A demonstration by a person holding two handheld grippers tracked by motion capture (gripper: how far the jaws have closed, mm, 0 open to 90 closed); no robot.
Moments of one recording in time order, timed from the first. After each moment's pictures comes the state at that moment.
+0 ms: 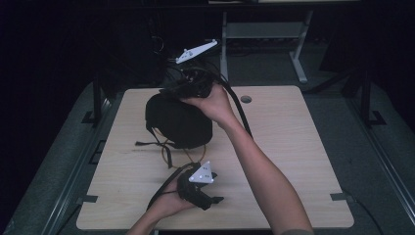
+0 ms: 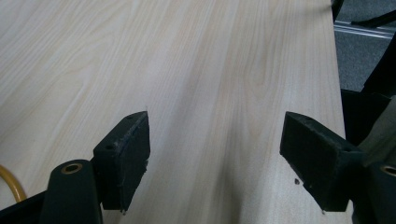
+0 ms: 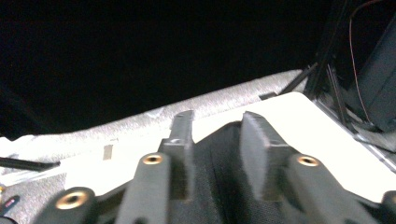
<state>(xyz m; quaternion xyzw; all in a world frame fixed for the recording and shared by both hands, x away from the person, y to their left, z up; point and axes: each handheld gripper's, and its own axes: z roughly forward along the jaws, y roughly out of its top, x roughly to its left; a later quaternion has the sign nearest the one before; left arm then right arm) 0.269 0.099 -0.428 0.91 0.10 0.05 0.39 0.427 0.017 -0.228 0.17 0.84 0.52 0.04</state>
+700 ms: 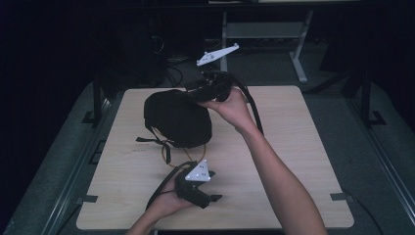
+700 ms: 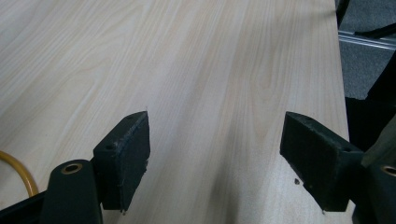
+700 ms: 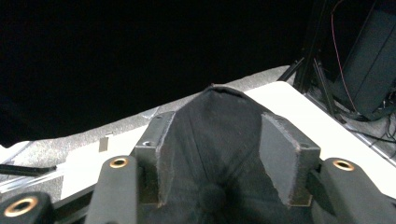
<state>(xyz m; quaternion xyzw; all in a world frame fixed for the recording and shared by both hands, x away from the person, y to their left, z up) 0.271 0.106 -0.428 0.91 0.11 0.06 0.40 0.420 -0.026 -0.234 0.20 0.82 0.53 0.04</state>
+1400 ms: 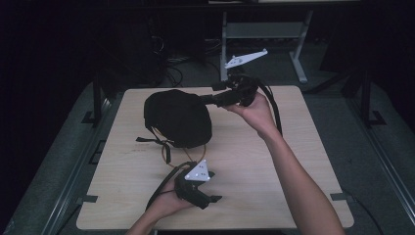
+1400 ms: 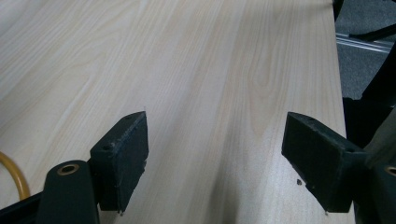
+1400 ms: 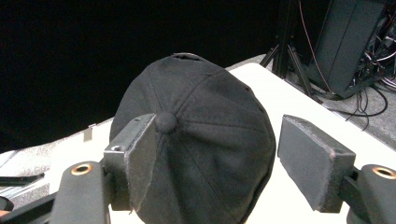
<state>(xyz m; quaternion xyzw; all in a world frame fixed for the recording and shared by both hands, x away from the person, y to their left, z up) 0.273 0.108 -0.431 0.91 0.12 0.05 0.40 0.416 -0.084 -0.246 0.25 0.81 0.52 0.05</state>
